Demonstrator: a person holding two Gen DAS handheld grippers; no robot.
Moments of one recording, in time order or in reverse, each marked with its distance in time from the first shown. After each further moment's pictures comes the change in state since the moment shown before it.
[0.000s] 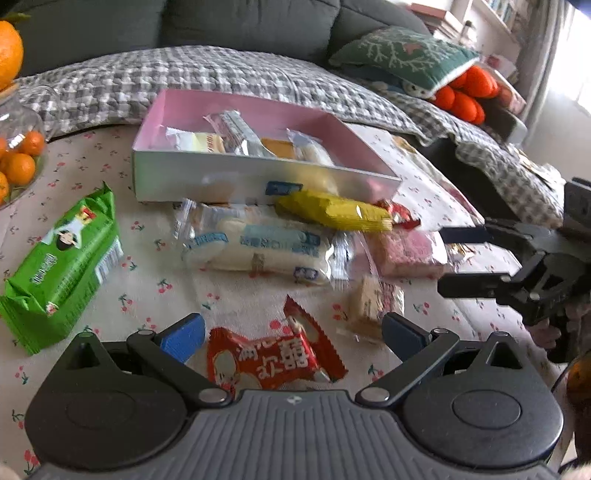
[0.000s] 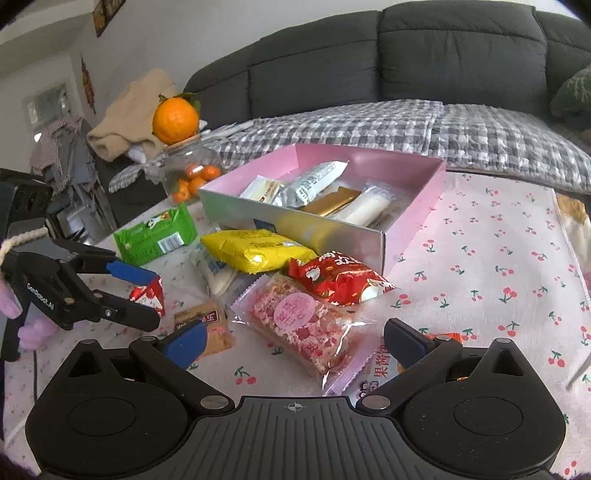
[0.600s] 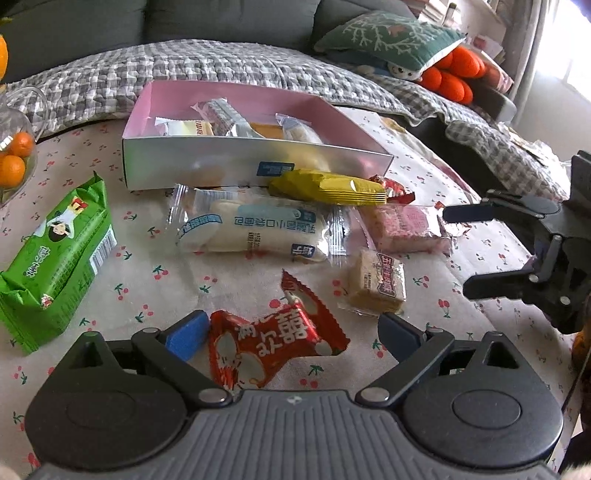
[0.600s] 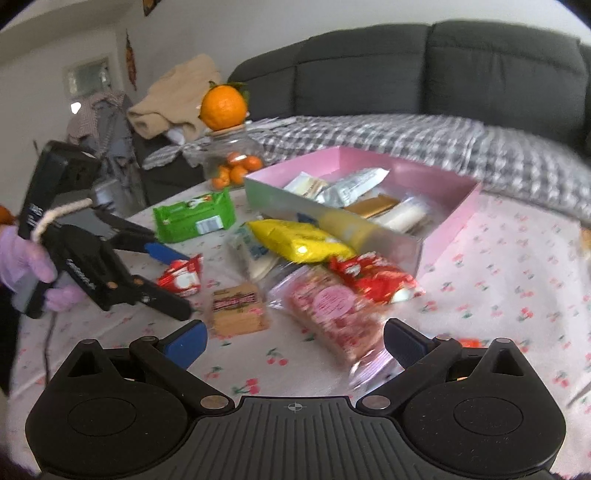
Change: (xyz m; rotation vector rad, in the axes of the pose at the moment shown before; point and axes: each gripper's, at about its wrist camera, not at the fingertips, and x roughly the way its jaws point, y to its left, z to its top) left arm -0.002 0.001 -0.008 0.053 0.029 -0.002; right arm -0.013 0.016 -0.003 -0.143 -0.006 0.049
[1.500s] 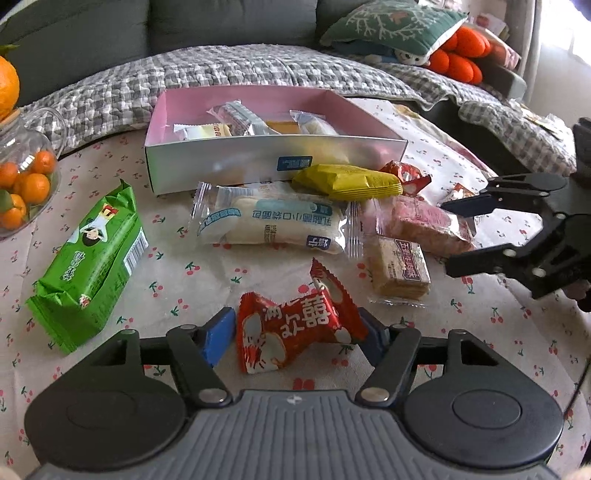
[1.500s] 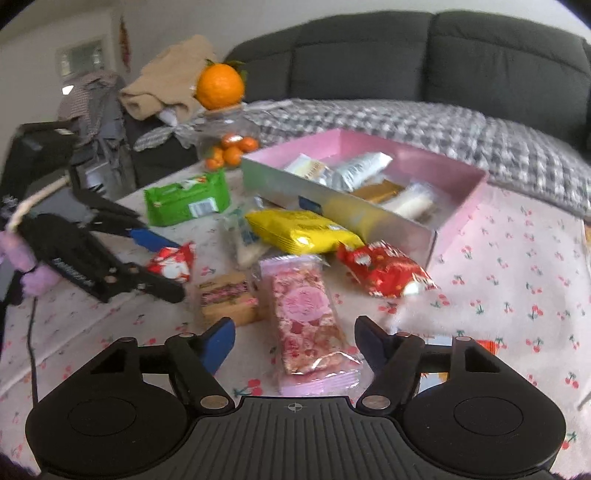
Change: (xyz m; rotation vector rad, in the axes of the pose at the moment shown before) left arm -0.012 -0.006 -0.009 0.073 0.003 0.106; right arm 0.021 0.011 0.000 -0.002 0.072 -0.027
